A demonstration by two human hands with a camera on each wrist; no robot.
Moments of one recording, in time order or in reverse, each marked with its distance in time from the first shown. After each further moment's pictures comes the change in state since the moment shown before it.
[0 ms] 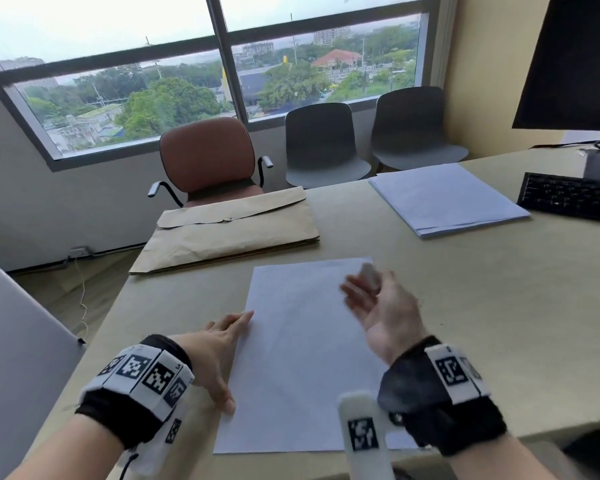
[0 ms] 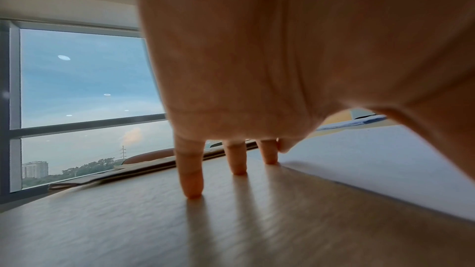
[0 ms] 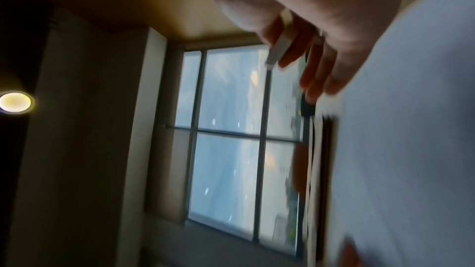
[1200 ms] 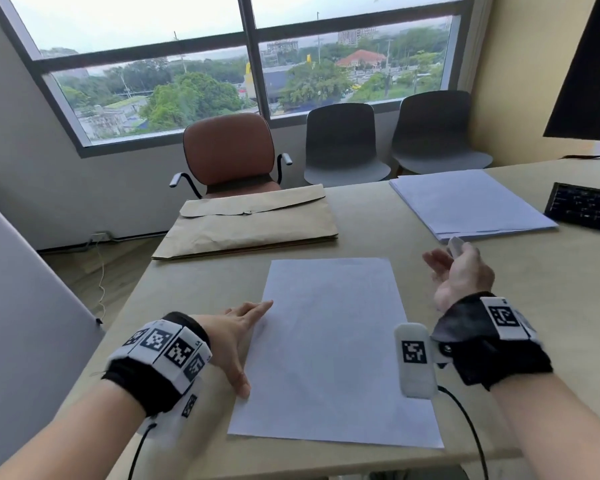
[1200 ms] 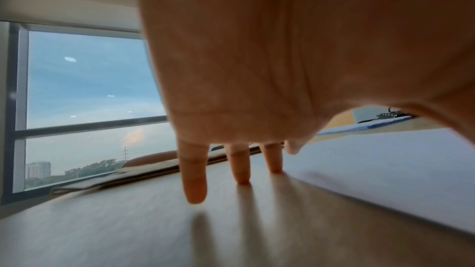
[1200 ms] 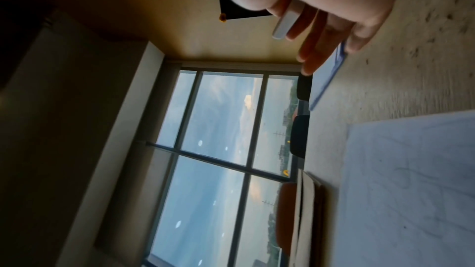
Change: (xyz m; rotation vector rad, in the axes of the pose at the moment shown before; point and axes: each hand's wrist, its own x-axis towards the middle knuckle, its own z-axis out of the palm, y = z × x) left_hand -0.004 -0.002 -0.003 -0.042 0.003 -0.005; right_hand 0.061 -0.056 -0.027 -0.090 0.377 -0.280
